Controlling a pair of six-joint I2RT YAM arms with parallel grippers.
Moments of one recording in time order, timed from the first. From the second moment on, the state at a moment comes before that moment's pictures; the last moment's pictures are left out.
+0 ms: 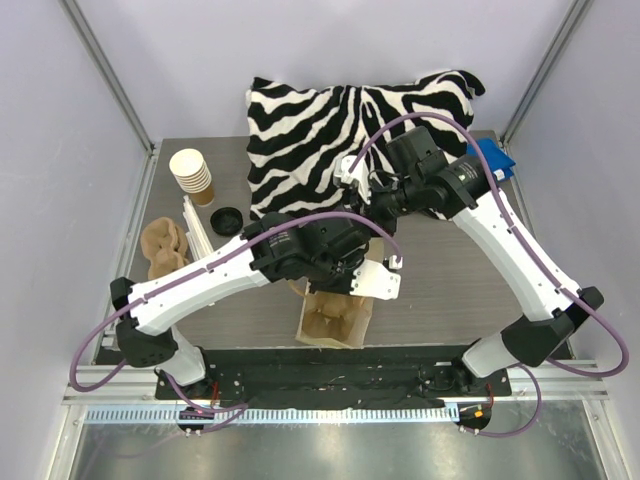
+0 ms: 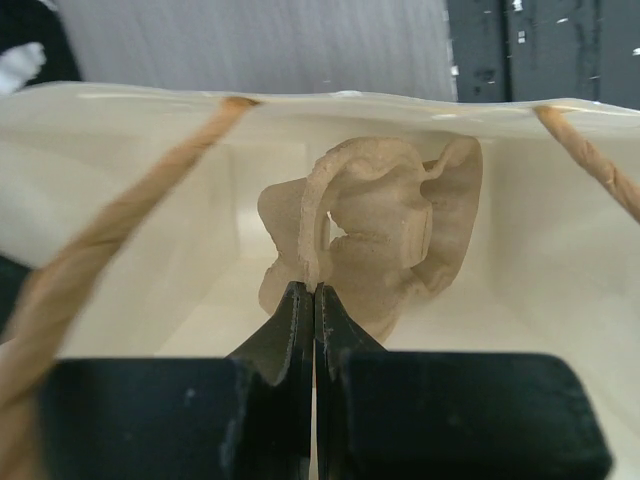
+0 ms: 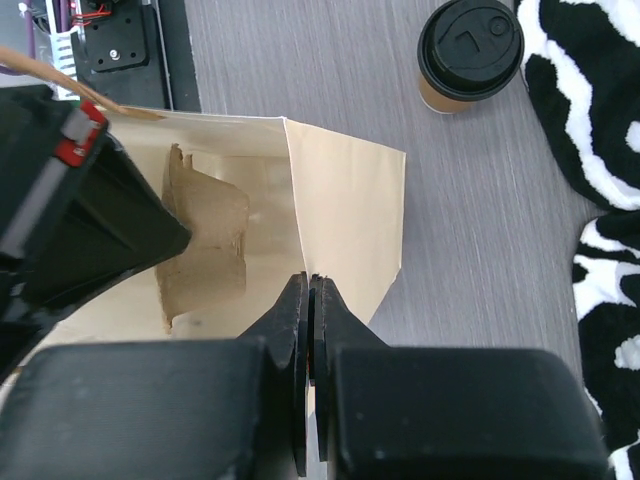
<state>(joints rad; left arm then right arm) -1.20 1.58 1.82 -1.25 0.03 0.66 0.61 1.49 1.80 -1.19 -0.61 -0.56</state>
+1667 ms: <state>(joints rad) -1.10 1.62 1.73 -1.22 0.15 0.57 0.61 1.45 1.70 -1.16 -0.66 -0.48</state>
